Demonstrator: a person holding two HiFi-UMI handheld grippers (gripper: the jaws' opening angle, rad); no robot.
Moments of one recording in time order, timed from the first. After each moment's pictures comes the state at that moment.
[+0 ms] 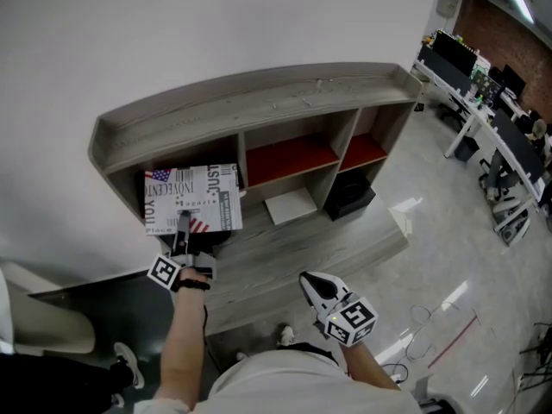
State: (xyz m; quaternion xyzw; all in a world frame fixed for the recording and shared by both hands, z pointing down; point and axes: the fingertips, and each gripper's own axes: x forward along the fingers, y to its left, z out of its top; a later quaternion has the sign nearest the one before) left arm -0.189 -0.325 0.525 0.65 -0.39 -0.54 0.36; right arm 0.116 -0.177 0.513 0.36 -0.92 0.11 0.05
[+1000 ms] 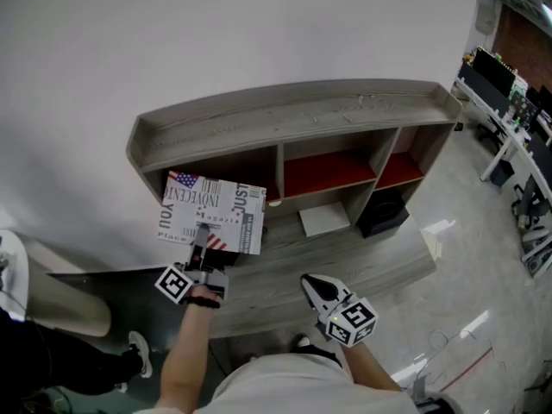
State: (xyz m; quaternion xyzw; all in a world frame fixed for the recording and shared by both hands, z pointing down) left arm -0.202 -0.282 0.484 0.70 -0.43 -0.47 0.31; right arm 0.061 -0.208 0.522 0.28 -0.95 0.13 0.02
